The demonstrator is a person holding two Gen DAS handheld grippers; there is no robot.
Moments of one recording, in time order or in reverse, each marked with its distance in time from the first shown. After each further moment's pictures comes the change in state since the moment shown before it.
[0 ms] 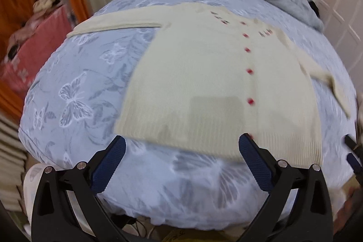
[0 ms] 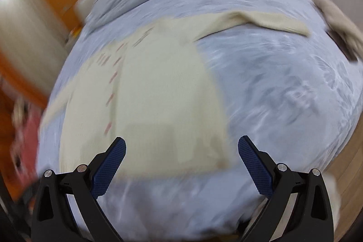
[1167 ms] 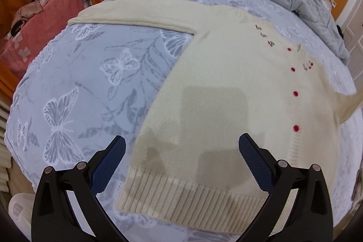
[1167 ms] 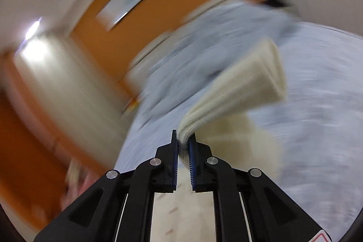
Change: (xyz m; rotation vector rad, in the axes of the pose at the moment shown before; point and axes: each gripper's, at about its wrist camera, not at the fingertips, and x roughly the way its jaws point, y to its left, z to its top) left arm 0.092 0.043 0.082 -0.168 0.045 0.019; right arm 0.037 0.101 0.286 -0.126 -0.268 0.533
